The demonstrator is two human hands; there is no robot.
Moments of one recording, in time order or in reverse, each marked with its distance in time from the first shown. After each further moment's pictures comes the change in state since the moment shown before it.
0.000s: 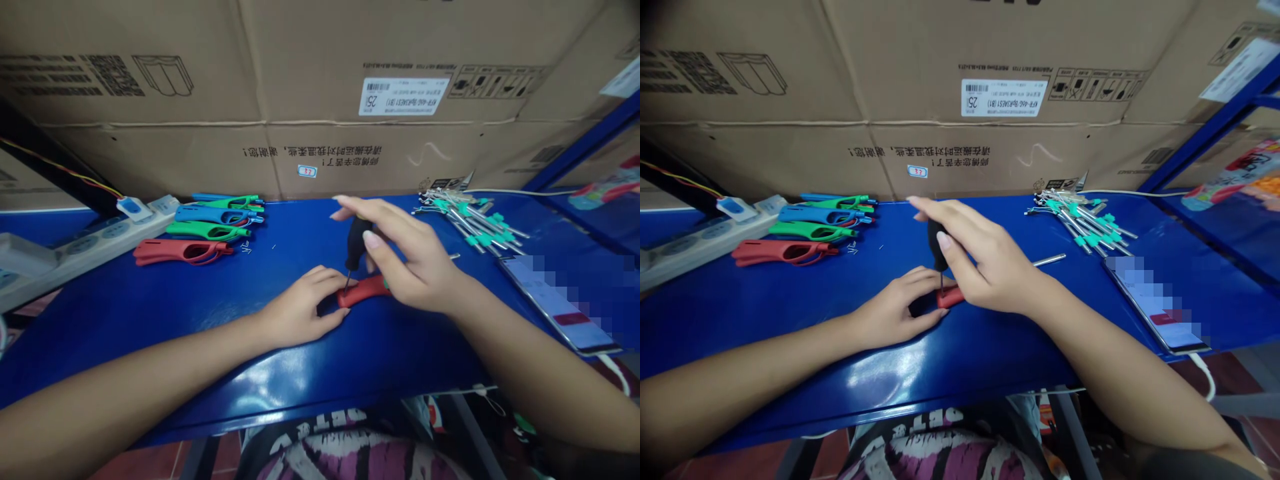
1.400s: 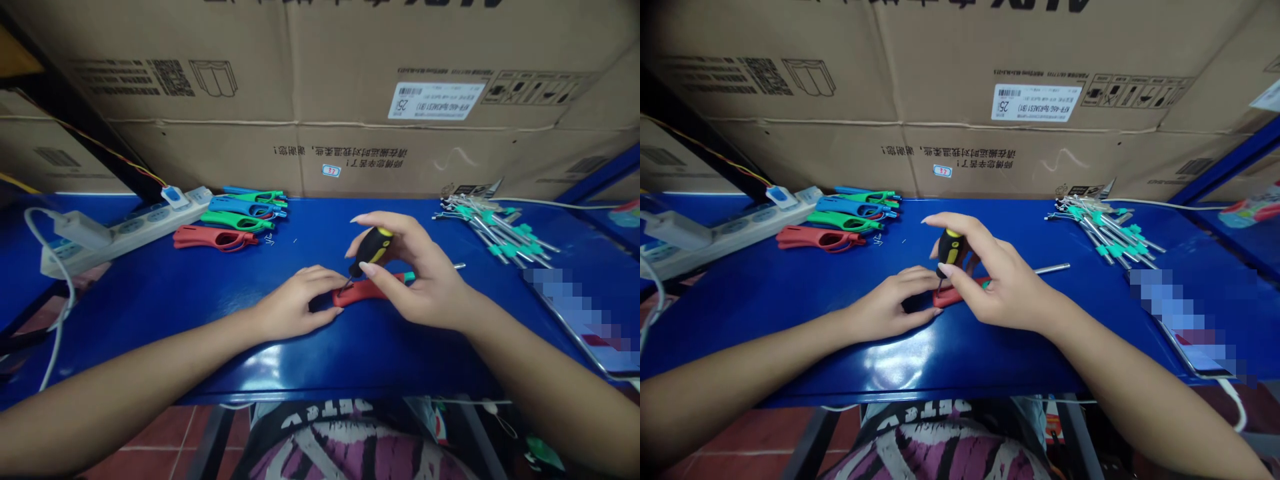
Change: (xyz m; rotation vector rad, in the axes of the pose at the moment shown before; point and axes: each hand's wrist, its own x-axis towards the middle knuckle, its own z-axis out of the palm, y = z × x) left_hand -0.032 -0.002 -0.020 0.057 0.021 -0.013; right_hand -0.006 -0.022 0.015 0.365 -0.105 0.142
